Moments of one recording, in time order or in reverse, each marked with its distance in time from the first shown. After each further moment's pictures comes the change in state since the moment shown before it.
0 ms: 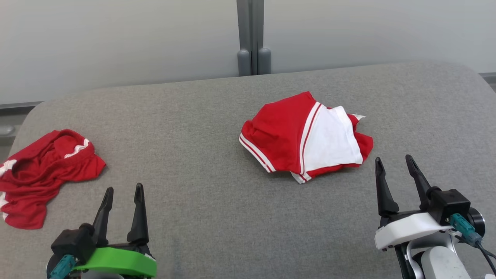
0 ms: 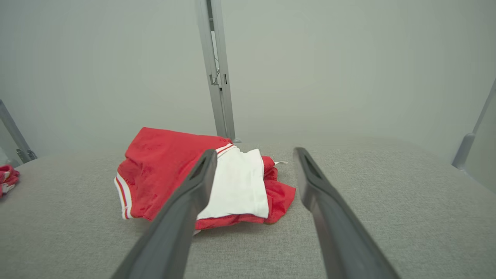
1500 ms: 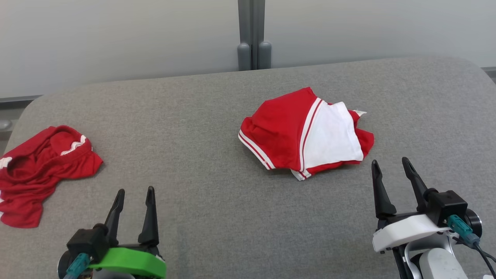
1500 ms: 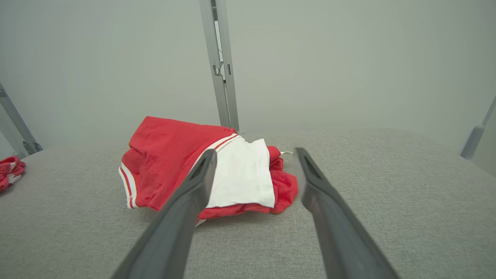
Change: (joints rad) left arm 0.004 -0.077 0.057 0.050 0.131 -0.068 0.000; right arm 0.012 0.000 0.012 -0.009 0.007 0.000 0.010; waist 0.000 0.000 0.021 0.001
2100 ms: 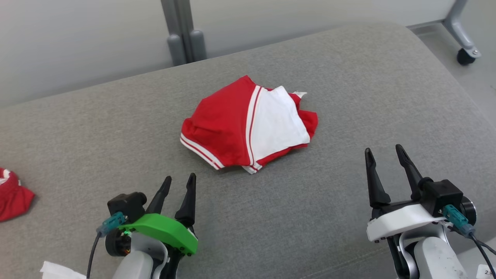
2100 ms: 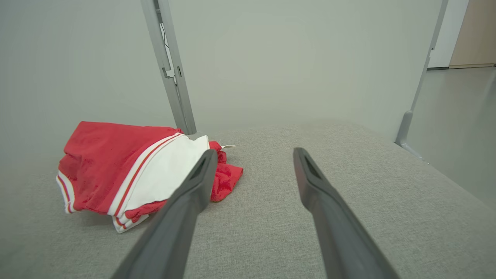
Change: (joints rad) left arm -0.204 -0.026 -0.176 0.238 -0.205 -0.016 0.101; right arm -0.049 -0.001 0.029 0.000 0.004 0.000 -0.005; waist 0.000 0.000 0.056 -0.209
